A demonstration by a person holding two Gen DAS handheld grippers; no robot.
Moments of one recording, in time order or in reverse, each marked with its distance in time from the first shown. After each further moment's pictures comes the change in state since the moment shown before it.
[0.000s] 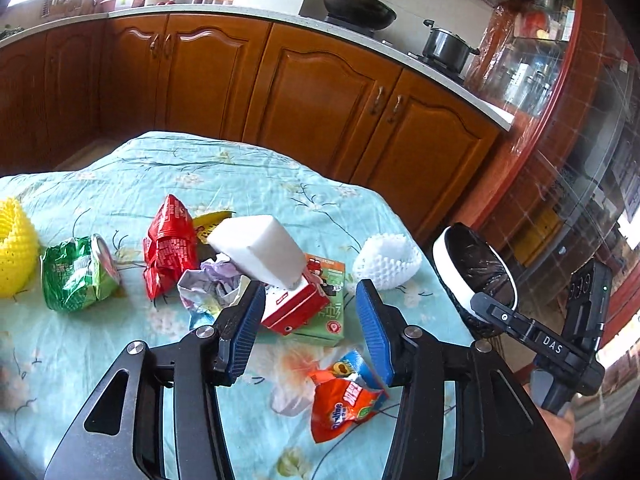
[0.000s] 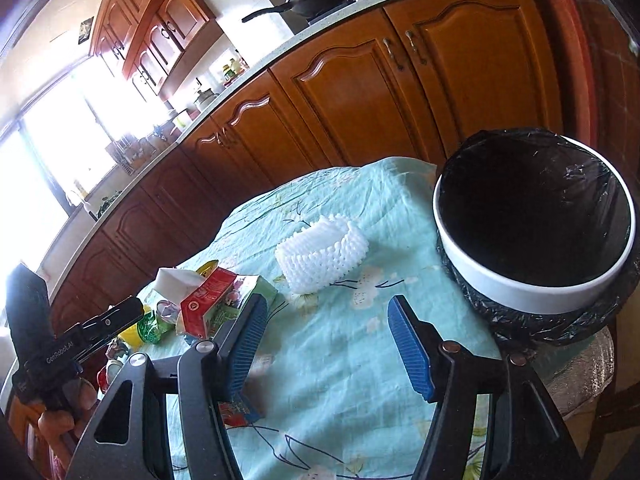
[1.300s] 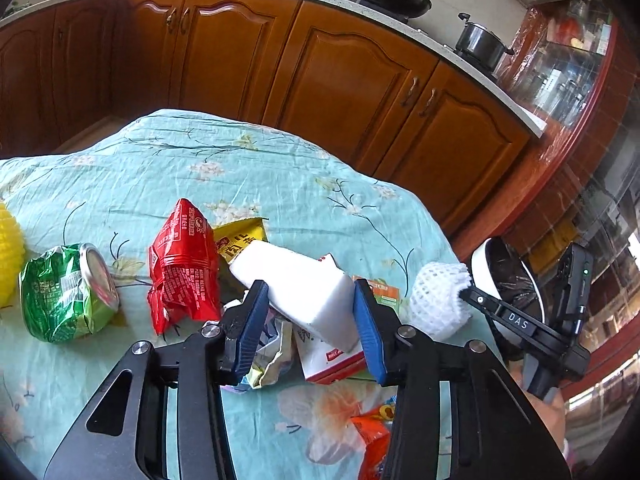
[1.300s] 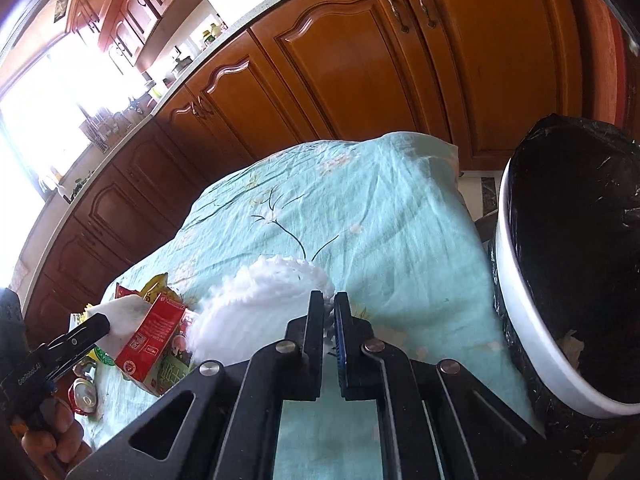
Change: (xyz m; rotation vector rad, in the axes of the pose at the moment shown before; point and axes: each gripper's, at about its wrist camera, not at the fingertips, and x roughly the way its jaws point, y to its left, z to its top) left arm 0.041 0.038 0.017 -0.048 0.061 0.031; right arm 0.094 -0.002 0.032 -0.018 0.113 -0.060
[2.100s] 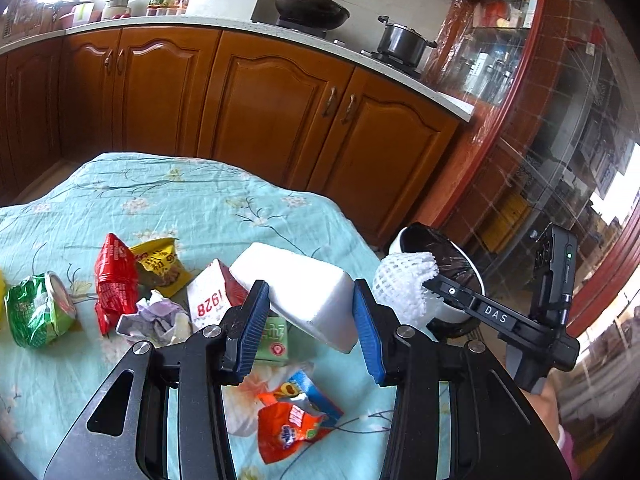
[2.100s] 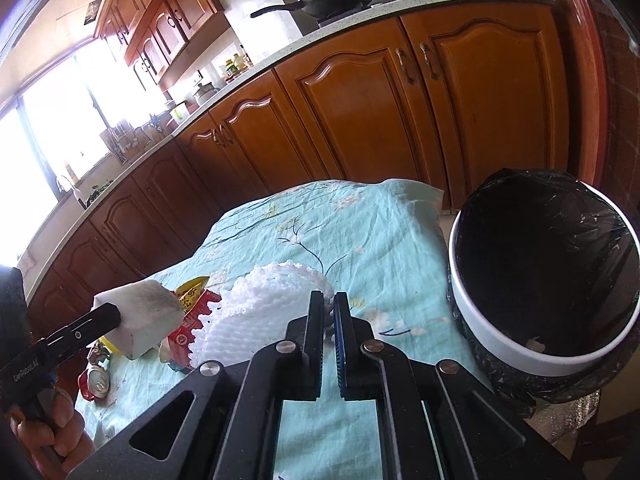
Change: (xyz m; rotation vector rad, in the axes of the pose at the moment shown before) left arm -0.042 -0.072 -0.009 0.153 -0.060 -0.165; right arm -0.081 0.008 -0.012 -0.048 -0.130 0.004
